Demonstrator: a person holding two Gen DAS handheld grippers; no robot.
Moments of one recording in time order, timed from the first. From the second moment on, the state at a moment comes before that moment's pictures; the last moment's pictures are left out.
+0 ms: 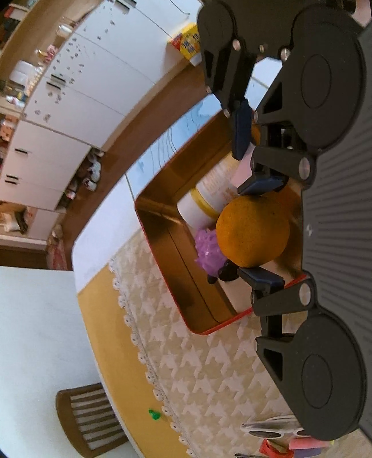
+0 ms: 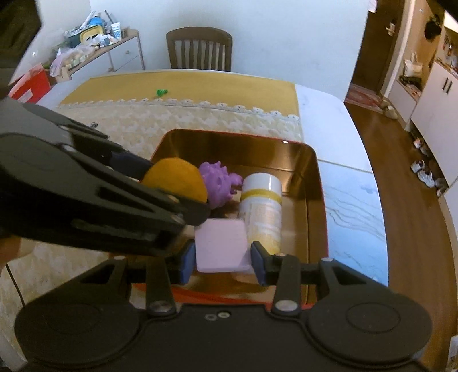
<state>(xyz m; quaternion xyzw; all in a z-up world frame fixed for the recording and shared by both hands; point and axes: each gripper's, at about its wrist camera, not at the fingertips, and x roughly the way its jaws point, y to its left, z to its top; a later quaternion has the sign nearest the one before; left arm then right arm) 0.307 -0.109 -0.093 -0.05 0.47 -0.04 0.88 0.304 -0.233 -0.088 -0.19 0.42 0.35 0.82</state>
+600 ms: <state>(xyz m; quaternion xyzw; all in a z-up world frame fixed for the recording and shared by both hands) 0.334 -0.119 -0.126 -0.05 0.50 -0.02 0.86 0.330 -0.251 -0.113 -0.19 0.46 0.35 0.79</state>
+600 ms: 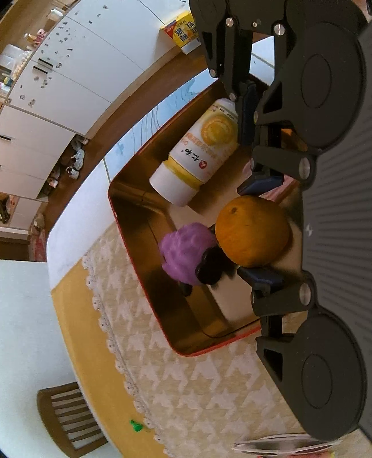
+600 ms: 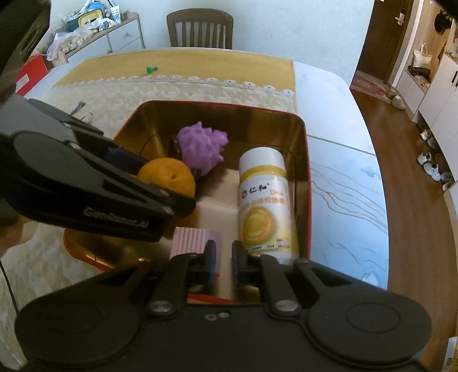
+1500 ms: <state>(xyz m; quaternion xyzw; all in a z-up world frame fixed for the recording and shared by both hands) 0.304 -0.106 -0.095 -0.04 0.45 -0.03 0.89 0.314 -0.258 -0.085 -0.14 0.45 0.35 0.81</state>
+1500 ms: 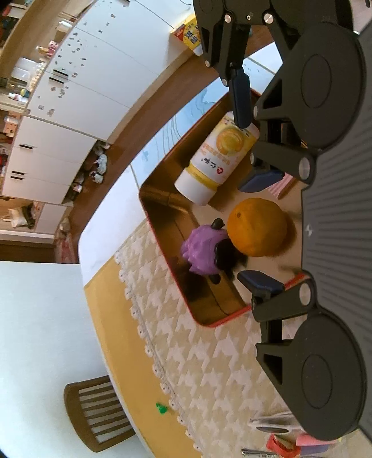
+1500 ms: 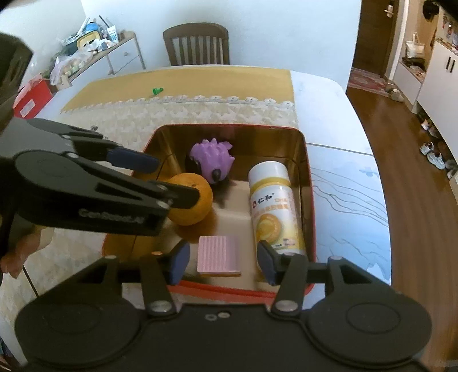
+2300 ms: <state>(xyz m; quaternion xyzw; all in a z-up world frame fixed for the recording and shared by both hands) 0.211 -0.035 -0.052 -0.03 0.37 -0.03 0.93 0.255 -0.213 -0.053 -0.11 0.43 0.31 0.84</state>
